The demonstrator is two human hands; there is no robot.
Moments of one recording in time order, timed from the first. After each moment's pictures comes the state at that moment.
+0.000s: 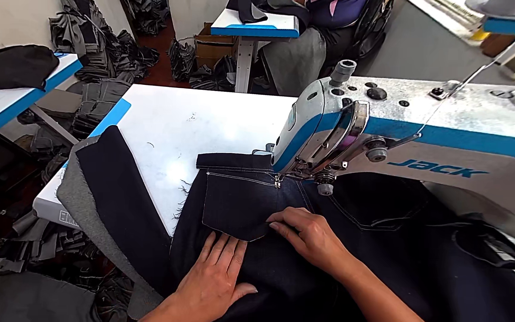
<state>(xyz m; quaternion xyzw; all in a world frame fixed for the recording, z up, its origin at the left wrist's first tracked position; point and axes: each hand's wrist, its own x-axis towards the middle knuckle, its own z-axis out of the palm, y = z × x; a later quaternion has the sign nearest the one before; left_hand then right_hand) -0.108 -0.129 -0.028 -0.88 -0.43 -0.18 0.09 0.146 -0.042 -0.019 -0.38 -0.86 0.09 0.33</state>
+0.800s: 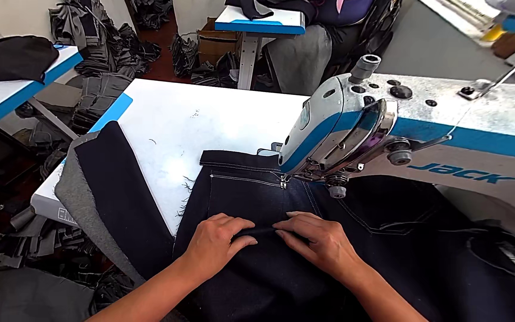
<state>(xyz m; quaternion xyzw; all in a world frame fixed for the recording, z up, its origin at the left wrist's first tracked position) -0.111 -0.071 -0.010 -0.82 -0.43 -0.35 -0.12 0.150 -0.043 -0.023 -0.33 -0.87 0.05 0.37</state>
